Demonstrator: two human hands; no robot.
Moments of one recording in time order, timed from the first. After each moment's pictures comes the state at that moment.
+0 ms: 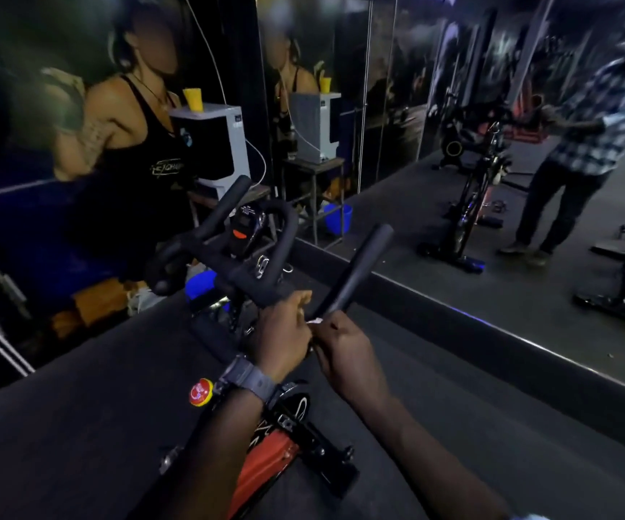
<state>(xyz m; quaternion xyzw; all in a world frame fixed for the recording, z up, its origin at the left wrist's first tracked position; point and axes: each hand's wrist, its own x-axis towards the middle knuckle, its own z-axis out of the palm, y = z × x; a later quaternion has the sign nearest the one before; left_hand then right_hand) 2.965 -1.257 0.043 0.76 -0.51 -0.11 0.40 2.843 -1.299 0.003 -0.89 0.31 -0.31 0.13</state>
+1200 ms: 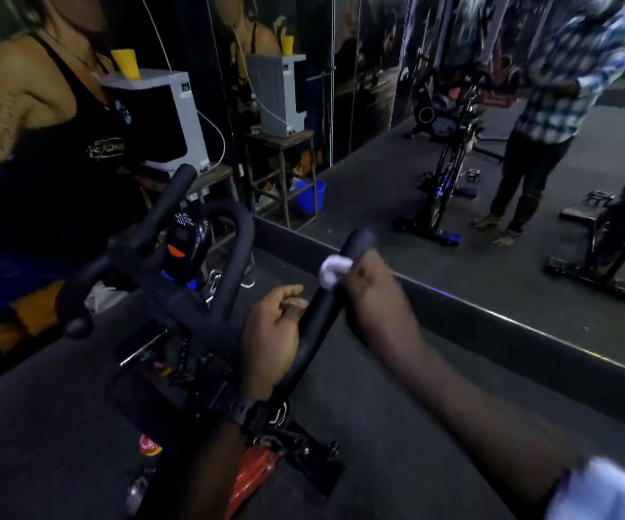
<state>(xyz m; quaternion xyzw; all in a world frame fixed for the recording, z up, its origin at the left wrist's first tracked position) 2.961 -1.348 0.038 0.69 -0.42 -0.24 0.54 2.825 -1.410 0.076 -0.74 0.39 -0.40 0.36</state>
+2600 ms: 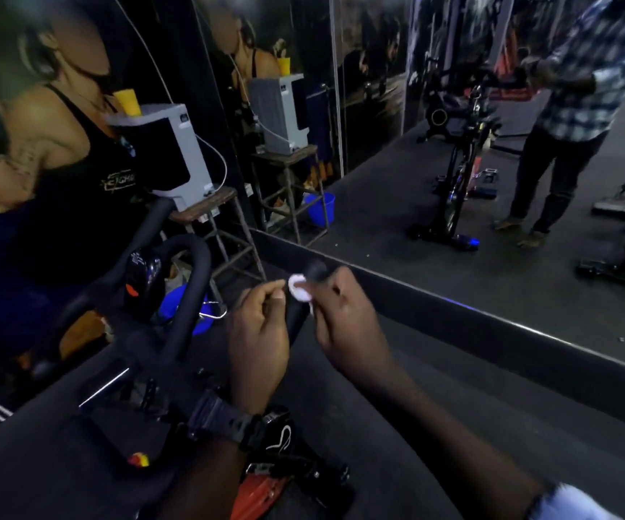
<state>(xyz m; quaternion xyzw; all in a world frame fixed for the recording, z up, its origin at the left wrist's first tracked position) 2.911 -1.397 0.060 0.70 -0.43 -0.08 0.56 2.802 -1.461 0.045 -0.82 0.31 -0.44 0.18</state>
